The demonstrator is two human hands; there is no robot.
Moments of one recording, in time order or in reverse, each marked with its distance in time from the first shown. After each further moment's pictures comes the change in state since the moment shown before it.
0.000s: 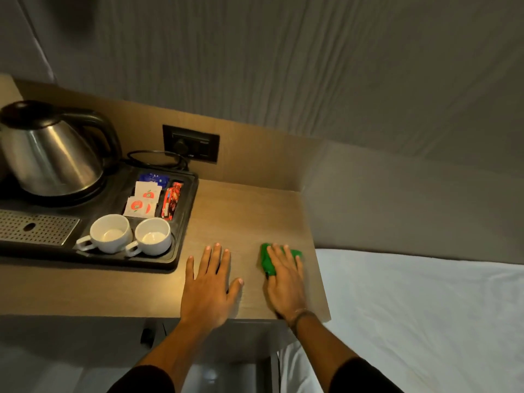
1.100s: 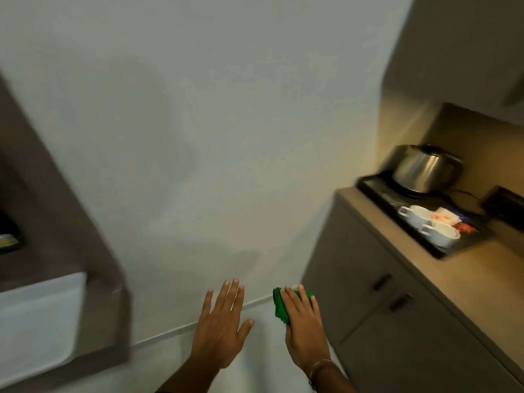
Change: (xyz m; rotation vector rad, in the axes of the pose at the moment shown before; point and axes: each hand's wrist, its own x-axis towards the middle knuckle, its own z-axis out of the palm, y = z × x) left_hand -0.647 0.041 -0.043 0.141 0.190 -1.019; right_hand -0.435 -0.198 0.072 0.052 -0.512 -1.165
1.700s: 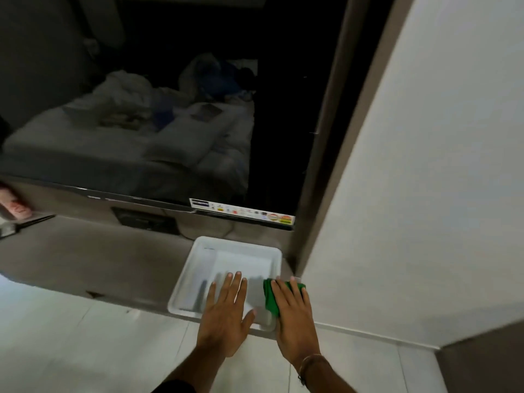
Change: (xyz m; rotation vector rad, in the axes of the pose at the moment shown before) left_hand -0.217 -0.376 -0.033 0.039 -0.053 -0.605; right_hand 0.068 -0.421 0.225 0.052 -0.313 -0.495
